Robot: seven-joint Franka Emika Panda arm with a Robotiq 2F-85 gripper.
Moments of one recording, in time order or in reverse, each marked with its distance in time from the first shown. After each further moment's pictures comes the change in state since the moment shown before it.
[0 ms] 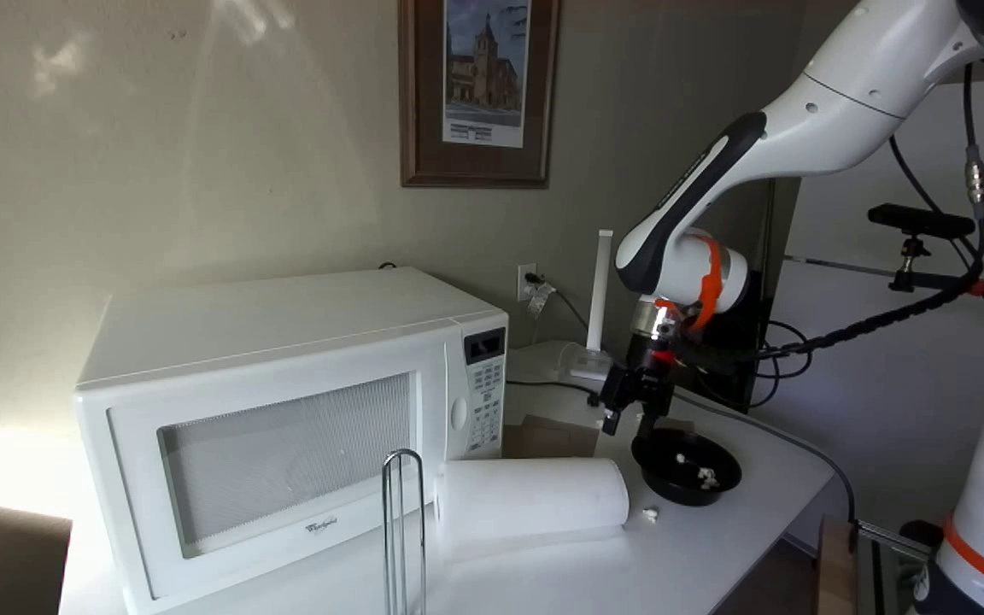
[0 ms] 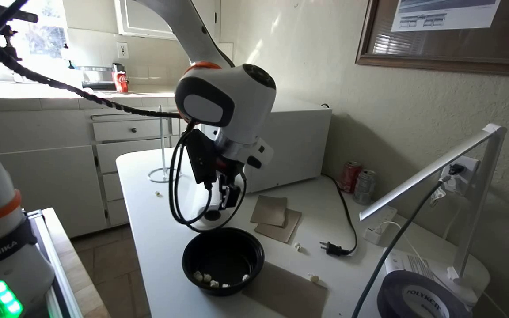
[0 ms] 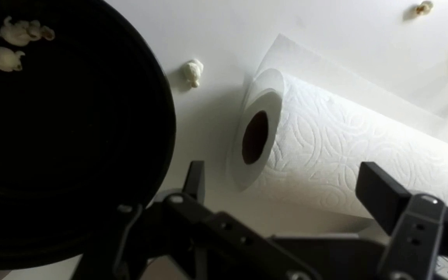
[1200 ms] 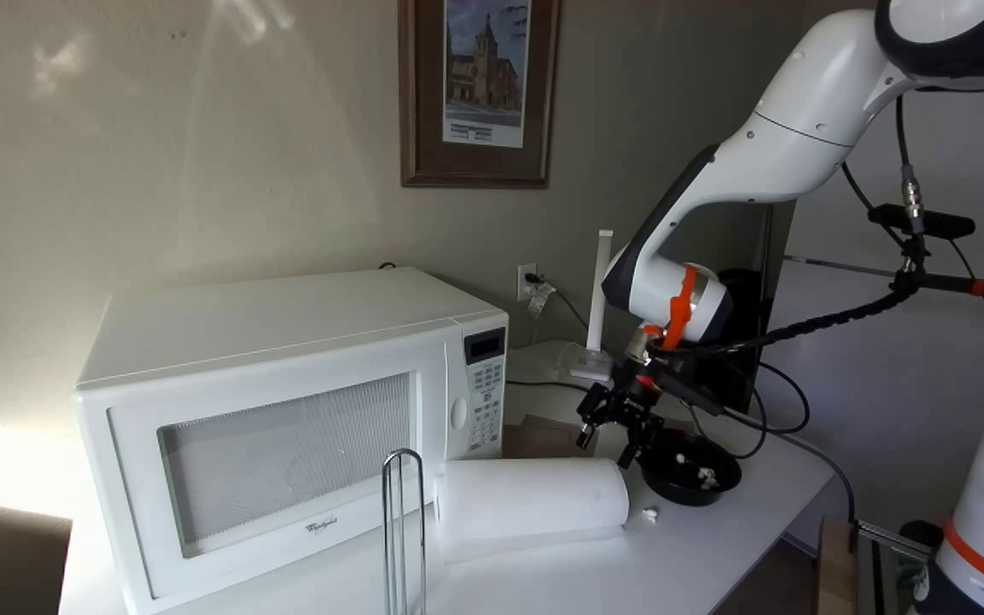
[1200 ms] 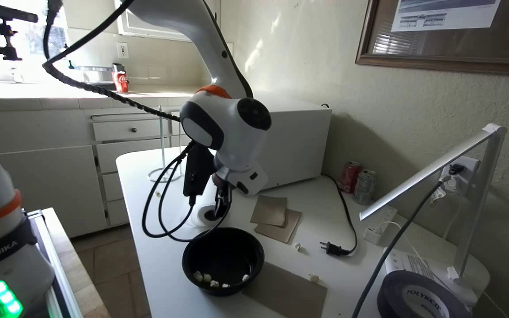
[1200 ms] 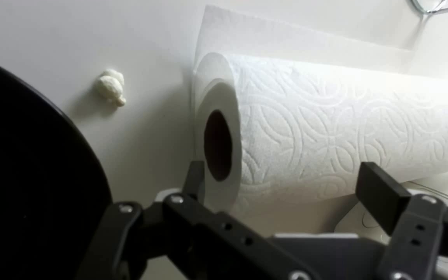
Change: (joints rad) arm -0.039 0.147 0.066 0.039 0.419 0.007 -0.083
